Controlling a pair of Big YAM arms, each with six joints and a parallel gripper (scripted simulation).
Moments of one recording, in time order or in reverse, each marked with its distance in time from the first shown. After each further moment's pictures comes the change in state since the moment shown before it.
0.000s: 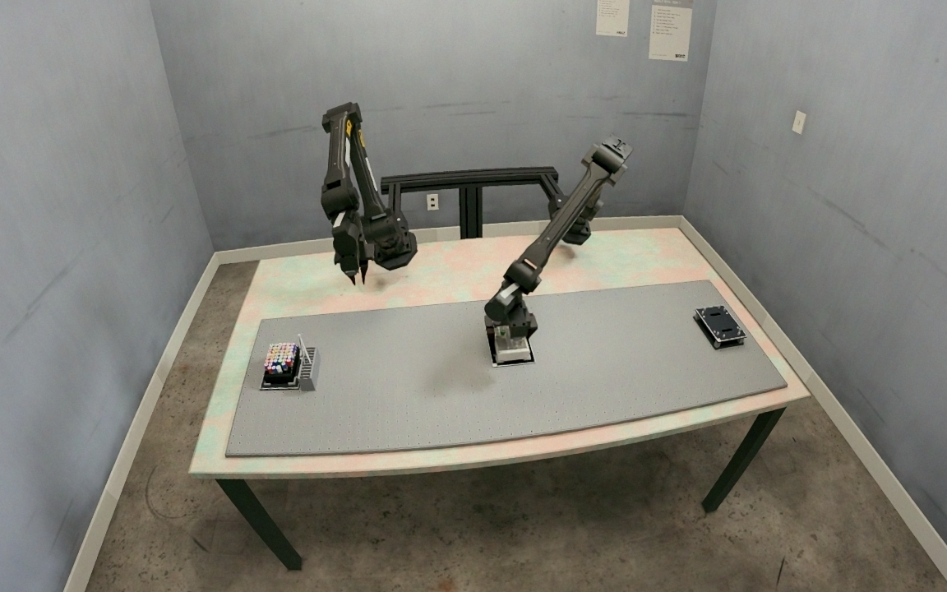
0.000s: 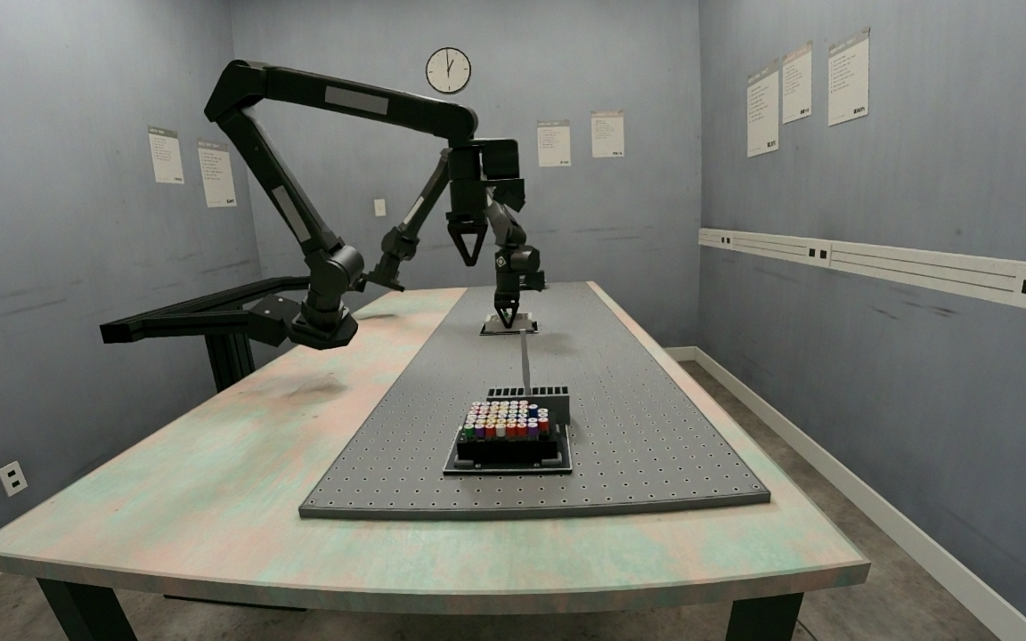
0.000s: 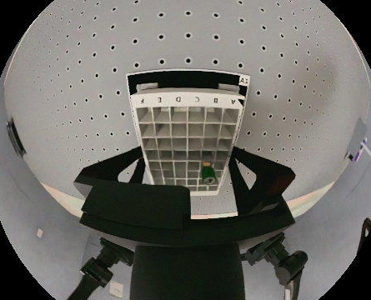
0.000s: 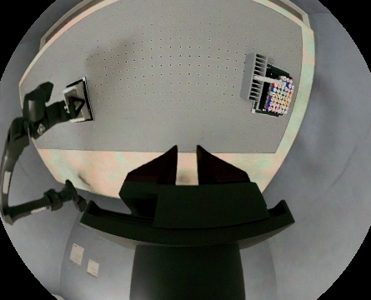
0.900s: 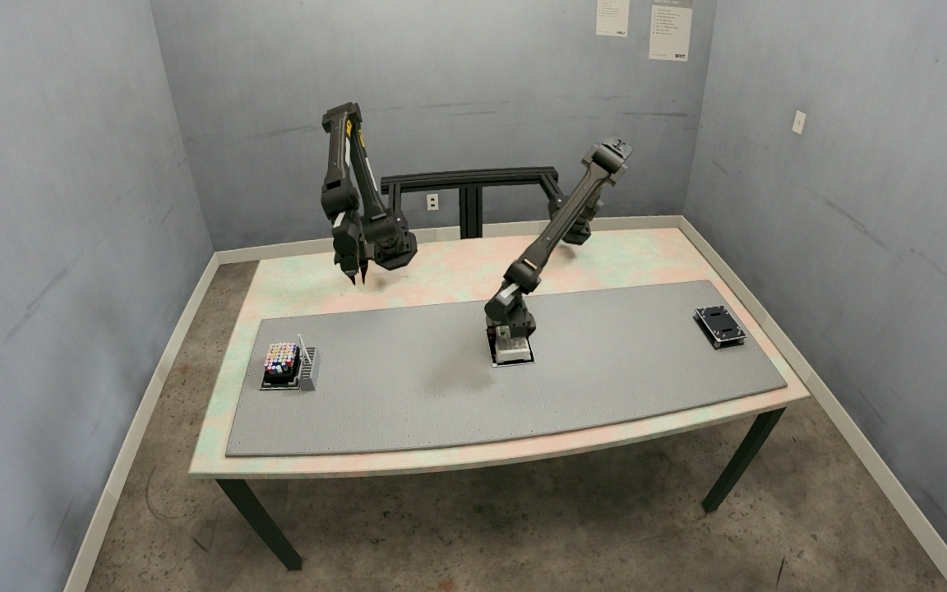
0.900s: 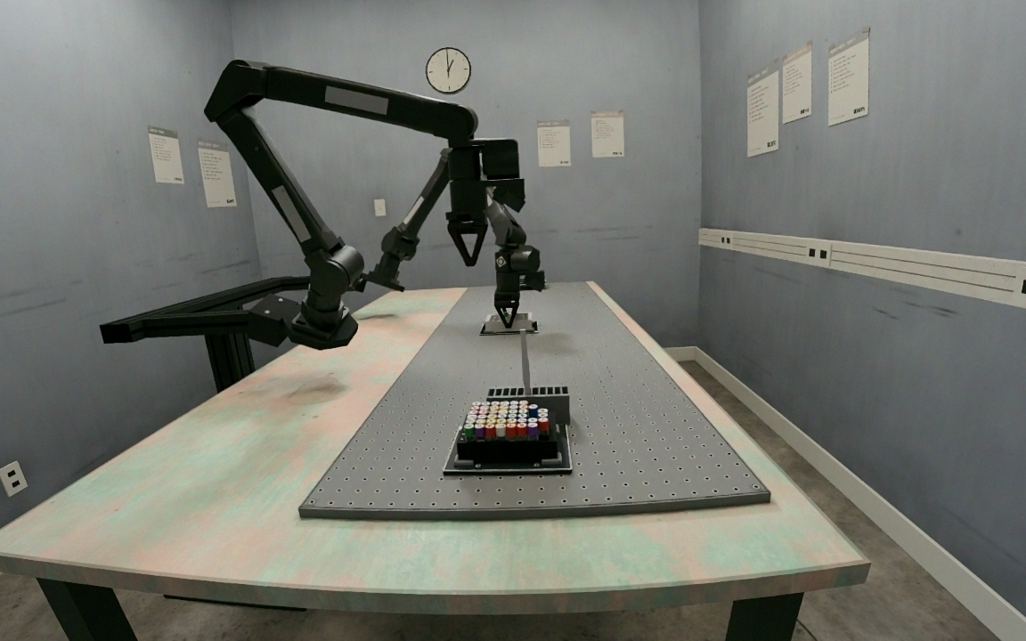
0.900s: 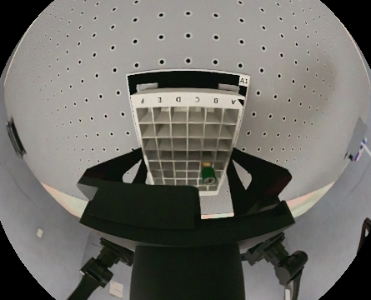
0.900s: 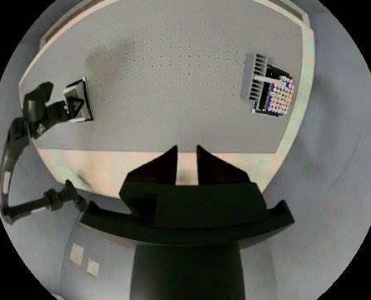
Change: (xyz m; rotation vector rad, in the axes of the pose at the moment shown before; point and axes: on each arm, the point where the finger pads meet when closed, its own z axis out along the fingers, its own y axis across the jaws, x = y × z) left arm 0.000 0.000 0.000 0.000 0.000 0.000; right arm 0.000 0.000 0.000 0.000 0.000 0.000
